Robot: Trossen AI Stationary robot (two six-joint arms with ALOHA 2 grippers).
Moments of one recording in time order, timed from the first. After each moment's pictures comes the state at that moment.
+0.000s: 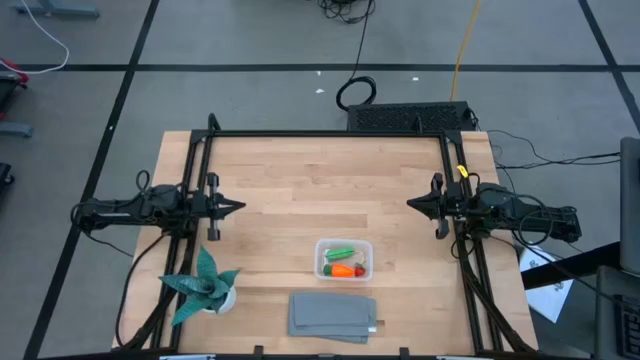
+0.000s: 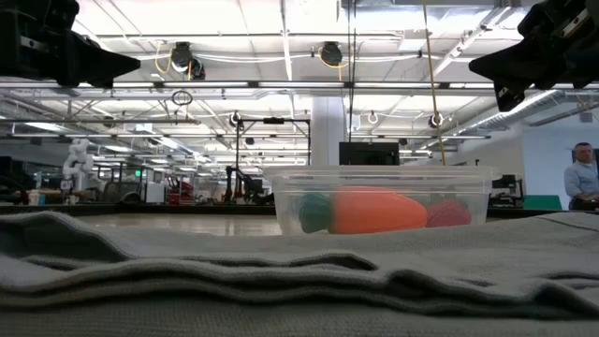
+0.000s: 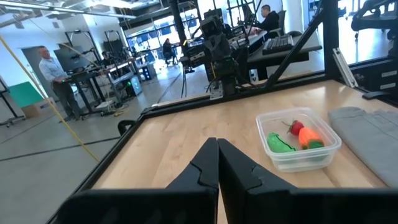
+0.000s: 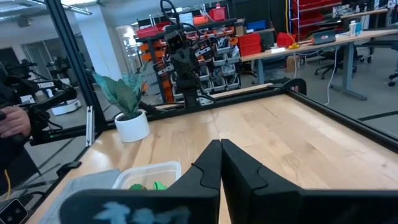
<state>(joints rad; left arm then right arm) -0.02 0.00 0.14 -0.14 -0.08 0.25 -0.07 0.00 0.14 -0.14 0.00 0.20</state>
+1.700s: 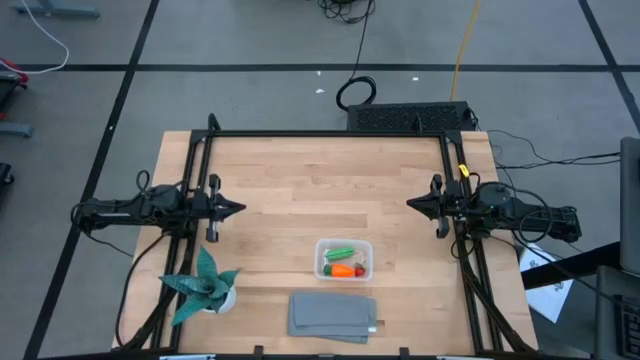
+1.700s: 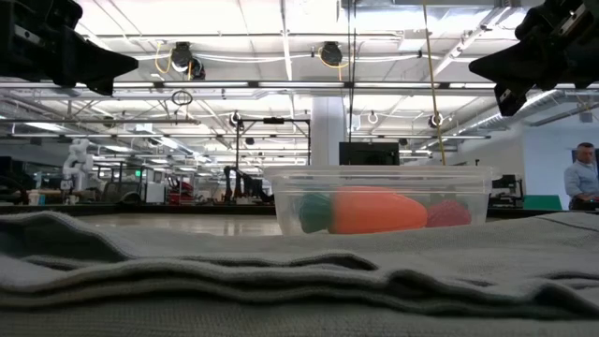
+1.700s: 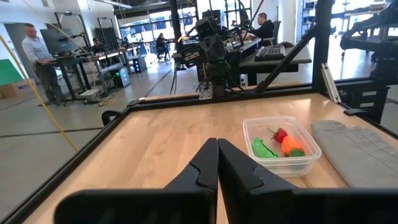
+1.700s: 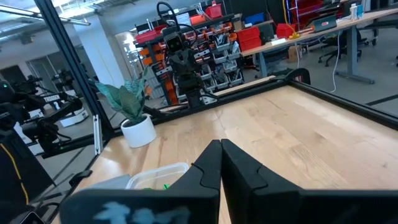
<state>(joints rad) -0.02 0.00 0.14 -0.15 -0.05 0.13 -0.07 0.00 0.14 -0.15 0.00 0.30</state>
